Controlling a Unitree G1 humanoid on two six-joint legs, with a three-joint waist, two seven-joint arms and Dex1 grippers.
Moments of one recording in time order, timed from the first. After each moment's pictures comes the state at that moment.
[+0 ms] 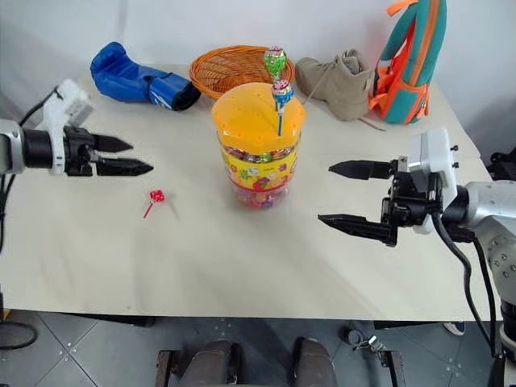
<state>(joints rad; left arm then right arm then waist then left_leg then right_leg) -0.97 1.00 0.01 0.21 -0.36 0.91 -1.08 -0.40 -0.95 -0.29 -0.38 0.86 0.61 1.08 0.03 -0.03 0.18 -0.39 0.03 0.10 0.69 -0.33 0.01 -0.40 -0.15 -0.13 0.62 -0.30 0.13</state>
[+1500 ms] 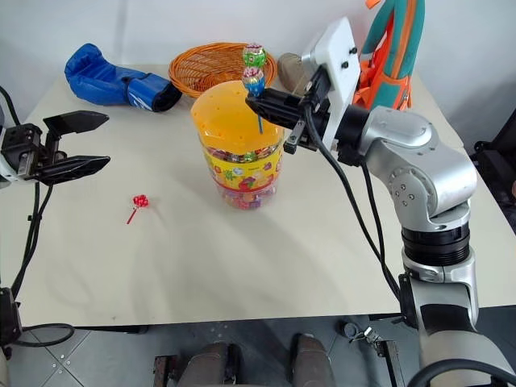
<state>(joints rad) -0.79 0.97 0.22 0.55 -0.71 0.23 -1.50 -0.98 -0.54 0.00 -0.22 0.65 0.72 0.70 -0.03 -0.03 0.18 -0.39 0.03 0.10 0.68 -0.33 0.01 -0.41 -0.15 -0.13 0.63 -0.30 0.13</state>
